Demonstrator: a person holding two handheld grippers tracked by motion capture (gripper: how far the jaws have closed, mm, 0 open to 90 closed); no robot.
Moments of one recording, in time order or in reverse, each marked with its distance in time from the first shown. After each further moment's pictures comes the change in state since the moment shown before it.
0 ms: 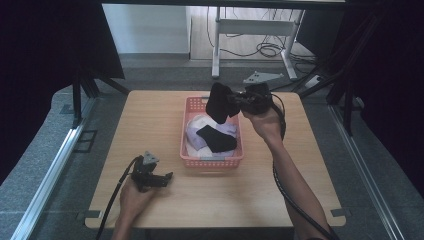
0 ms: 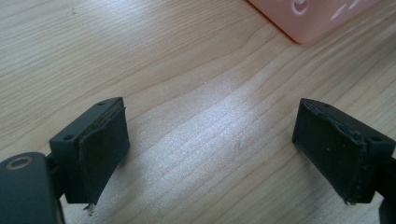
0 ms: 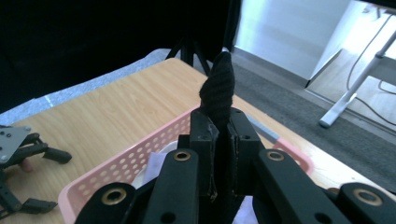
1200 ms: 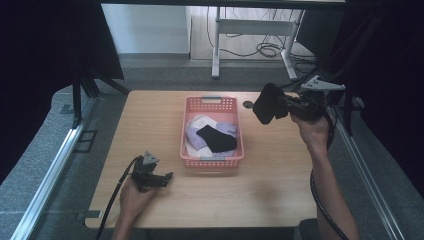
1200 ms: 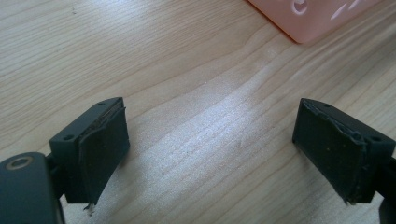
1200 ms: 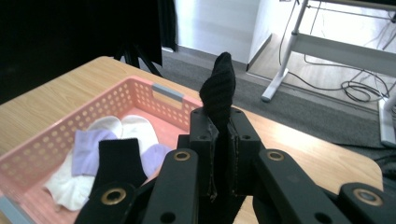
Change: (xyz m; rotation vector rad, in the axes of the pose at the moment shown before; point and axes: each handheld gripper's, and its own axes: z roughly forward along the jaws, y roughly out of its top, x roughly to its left) left arm 0.000 0.000 0.000 -0.003 0.001 -0.001; right arm -0.075 -0.058 -0.089 -0.014 -0.209 0.149
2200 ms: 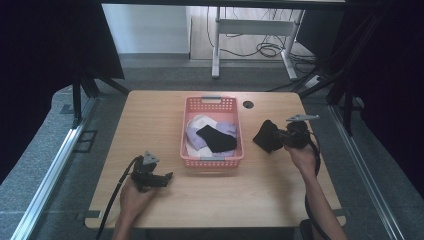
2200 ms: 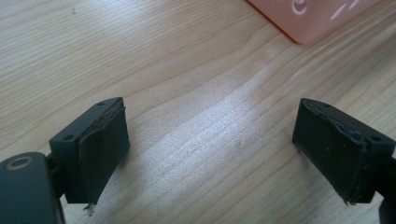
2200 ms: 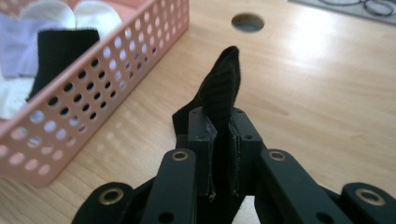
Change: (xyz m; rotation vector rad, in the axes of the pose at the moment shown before) left arm 0.000 0.000 0.000 -0.001 -0.001 -0.004; right arm -0.015 -0.118 0.060 0.273 -0.019 0.052
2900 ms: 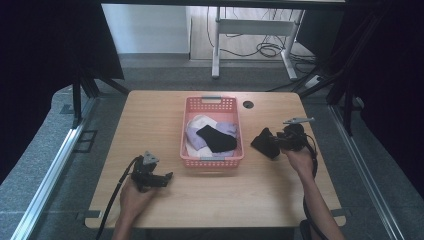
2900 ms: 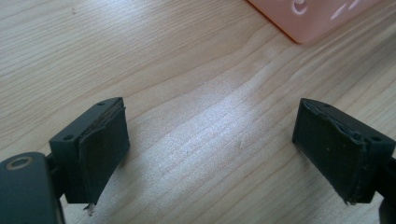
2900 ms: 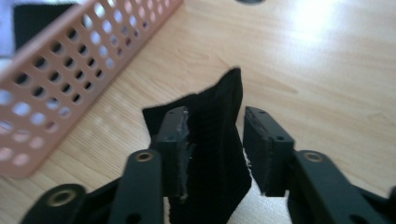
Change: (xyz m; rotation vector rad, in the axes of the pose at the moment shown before) left arm 0.000 0.000 0.000 0.000 0.000 0.000; right arm -0.001 -0.007 0.011 0.042 -0.004 0.018
